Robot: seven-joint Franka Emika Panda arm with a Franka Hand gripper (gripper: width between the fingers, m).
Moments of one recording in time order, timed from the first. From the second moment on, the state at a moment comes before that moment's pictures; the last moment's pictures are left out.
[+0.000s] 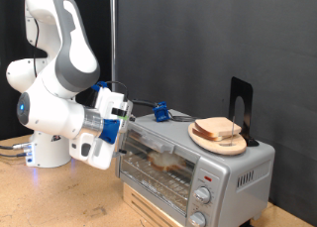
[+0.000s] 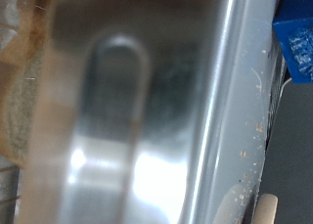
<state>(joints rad) -0.23 -0.01 -0.03 -2.51 1.15 1.81 -0.34</state>
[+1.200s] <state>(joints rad) -0.33 0.01 -0.12 -2.44 1.00 1.61 -0.16</state>
